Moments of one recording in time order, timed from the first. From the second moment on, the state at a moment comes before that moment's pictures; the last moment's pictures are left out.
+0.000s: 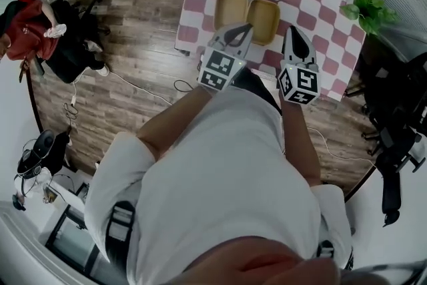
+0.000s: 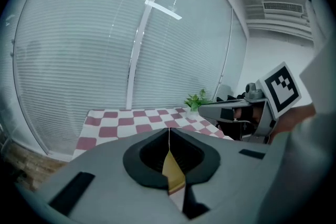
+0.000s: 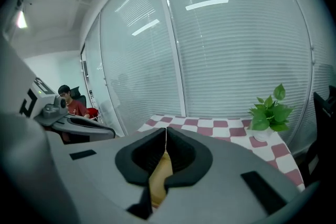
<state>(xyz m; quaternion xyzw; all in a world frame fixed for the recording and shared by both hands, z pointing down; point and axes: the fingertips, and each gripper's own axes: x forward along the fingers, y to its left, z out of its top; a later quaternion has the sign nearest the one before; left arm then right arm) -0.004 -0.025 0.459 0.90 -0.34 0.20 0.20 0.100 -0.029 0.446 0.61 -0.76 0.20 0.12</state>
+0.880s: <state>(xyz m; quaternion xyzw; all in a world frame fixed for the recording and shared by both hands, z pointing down) -0.114 -0.030 0.436 0.84 -0.47 0.17 0.21 -0.040 -0.053 0.427 0.47 -0.85 0.20 0.12</state>
